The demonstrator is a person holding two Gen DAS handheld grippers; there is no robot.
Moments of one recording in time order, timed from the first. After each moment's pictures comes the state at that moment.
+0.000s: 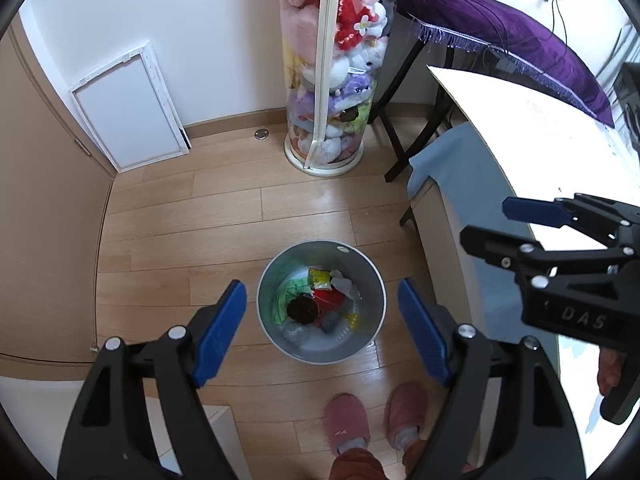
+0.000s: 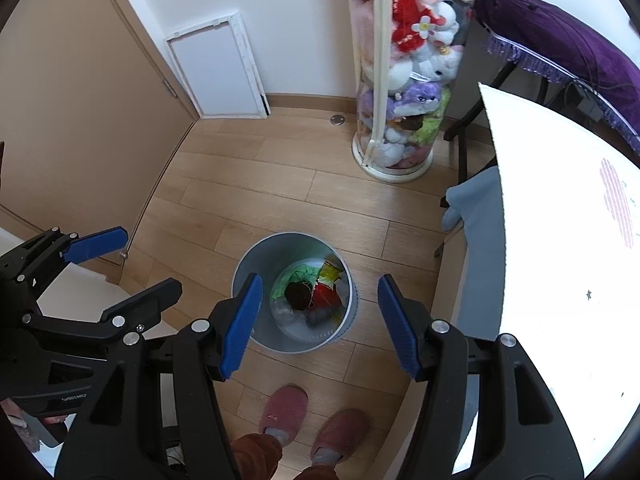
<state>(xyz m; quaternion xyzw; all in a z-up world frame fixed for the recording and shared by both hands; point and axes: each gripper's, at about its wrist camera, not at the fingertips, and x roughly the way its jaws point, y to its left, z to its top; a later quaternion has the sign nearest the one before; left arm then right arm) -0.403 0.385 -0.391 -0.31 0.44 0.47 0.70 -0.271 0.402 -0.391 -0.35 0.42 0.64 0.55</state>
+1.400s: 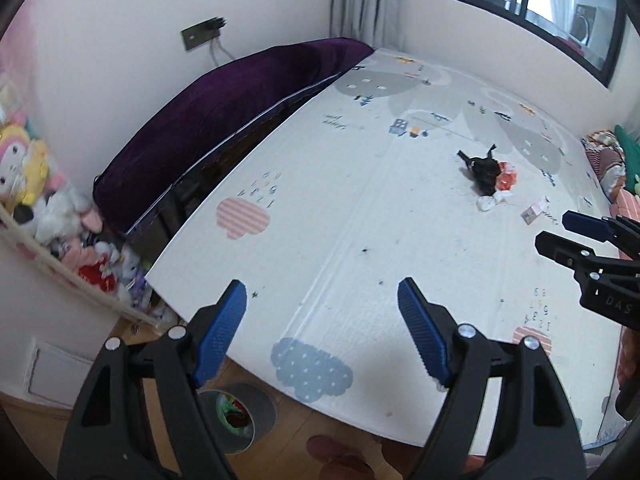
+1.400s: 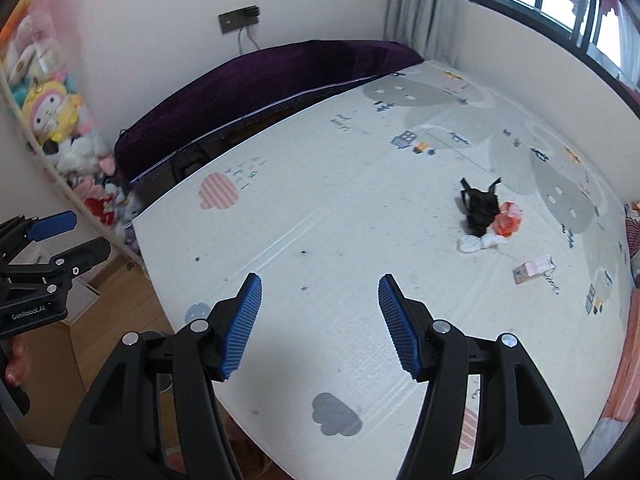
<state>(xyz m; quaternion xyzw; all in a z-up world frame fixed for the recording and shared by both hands) -0.060 0.191 -0.119 -0.06 0.46 0.15 0.87 0.015 0.013 -0.128 -0.12 0.45 0.28 0.84</state>
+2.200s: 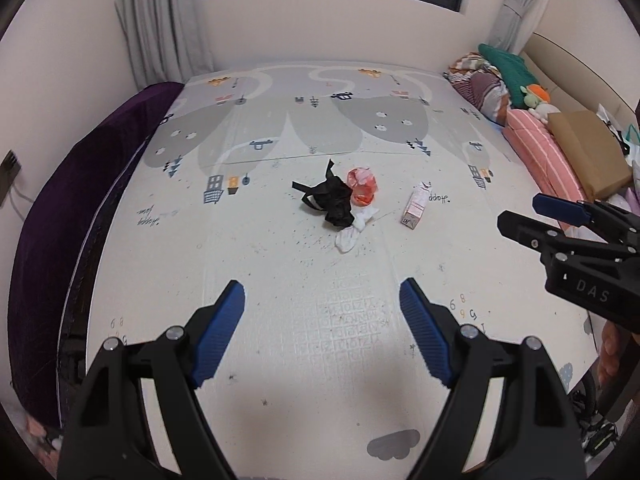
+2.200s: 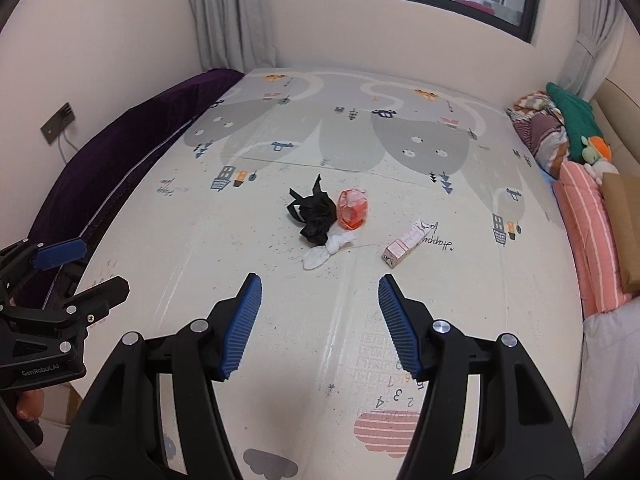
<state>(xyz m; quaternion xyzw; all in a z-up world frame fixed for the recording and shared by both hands) 0.168 0.053 -0.134 0.06 0.46 -0.14 0.87 0.146 -0.141 -0.125 0.02 0.45 0.02 0.89</state>
